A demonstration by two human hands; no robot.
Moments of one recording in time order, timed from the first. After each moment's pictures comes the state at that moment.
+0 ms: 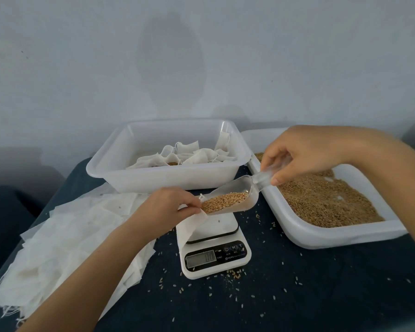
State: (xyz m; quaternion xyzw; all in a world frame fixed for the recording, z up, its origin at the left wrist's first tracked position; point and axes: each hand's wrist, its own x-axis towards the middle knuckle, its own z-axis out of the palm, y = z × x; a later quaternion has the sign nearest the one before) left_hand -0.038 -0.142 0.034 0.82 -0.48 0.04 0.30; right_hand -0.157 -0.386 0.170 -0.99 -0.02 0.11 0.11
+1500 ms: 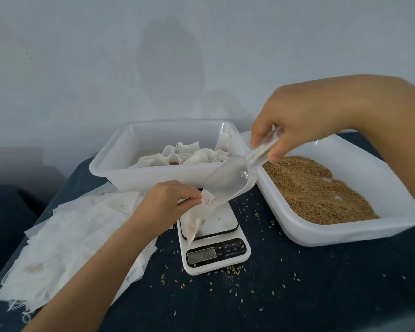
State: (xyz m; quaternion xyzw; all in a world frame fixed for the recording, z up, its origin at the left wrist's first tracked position) left_hand -0.056 -0.140 0.046 0.81 -0.45 0.10 0.36; right_hand -0.148 -0.365 0.220 -0.99 -0.13 0.04 -0.05
